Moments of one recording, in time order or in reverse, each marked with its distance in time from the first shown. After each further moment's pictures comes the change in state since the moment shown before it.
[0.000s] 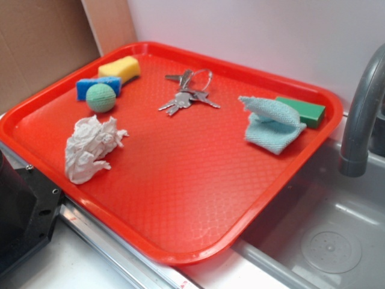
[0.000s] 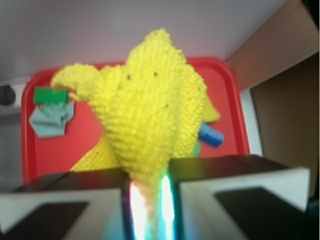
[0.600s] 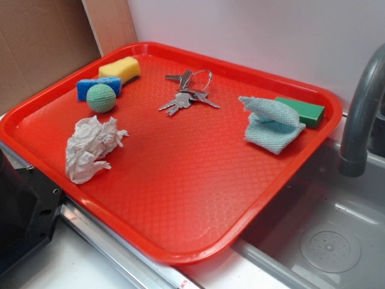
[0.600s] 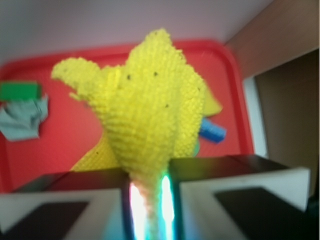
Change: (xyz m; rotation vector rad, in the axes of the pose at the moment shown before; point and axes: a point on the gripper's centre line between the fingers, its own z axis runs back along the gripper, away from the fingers) arm 0.001 -0.002 -0.056 0.034 0.137 0.010
